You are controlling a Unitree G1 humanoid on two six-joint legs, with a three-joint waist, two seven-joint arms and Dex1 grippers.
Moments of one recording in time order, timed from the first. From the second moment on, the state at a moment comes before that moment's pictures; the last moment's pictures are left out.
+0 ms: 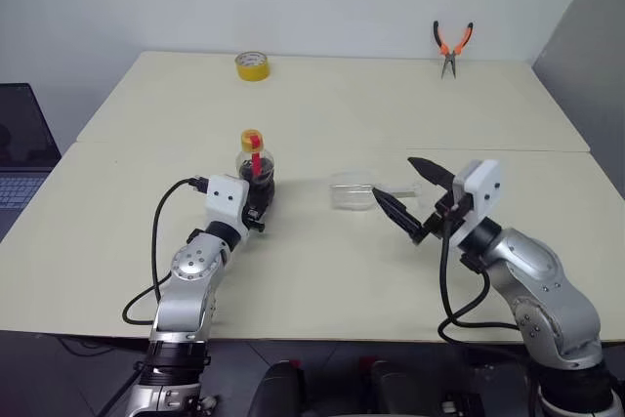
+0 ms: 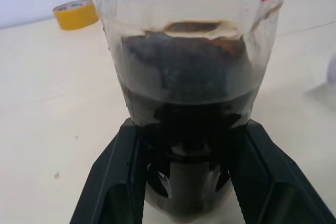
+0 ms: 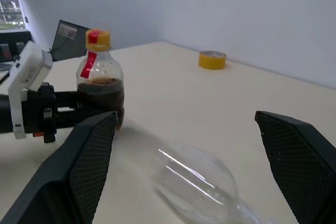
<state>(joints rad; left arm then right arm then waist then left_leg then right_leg) -0.21 0.29 0.05 -0.08 -0.09 0.24 -0.30 -0.23 -0.40 0.02 -0.58 0.47 0.52 0.44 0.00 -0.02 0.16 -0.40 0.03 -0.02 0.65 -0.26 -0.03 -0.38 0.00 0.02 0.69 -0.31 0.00</state>
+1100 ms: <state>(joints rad) -0.21 0.22 -0.04 -0.08 0.06 0.20 -0.17 -0.70 0.10 0.26 -0.16 0.26 0.69 0.15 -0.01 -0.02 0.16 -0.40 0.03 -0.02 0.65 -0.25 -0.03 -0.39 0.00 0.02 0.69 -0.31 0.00</state>
